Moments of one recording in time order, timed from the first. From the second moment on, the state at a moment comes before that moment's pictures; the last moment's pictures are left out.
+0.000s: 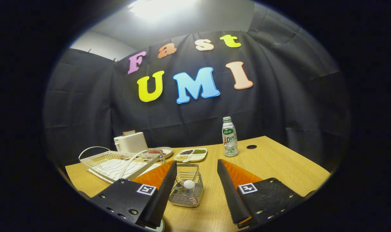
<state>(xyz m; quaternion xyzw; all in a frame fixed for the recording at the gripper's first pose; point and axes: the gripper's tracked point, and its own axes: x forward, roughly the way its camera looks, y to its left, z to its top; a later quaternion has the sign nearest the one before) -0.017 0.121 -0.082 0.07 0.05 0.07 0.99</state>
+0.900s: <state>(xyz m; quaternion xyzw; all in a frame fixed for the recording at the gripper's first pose) -0.008 0.157 -0.026 0.04 0.06 0.11 0.99</state>
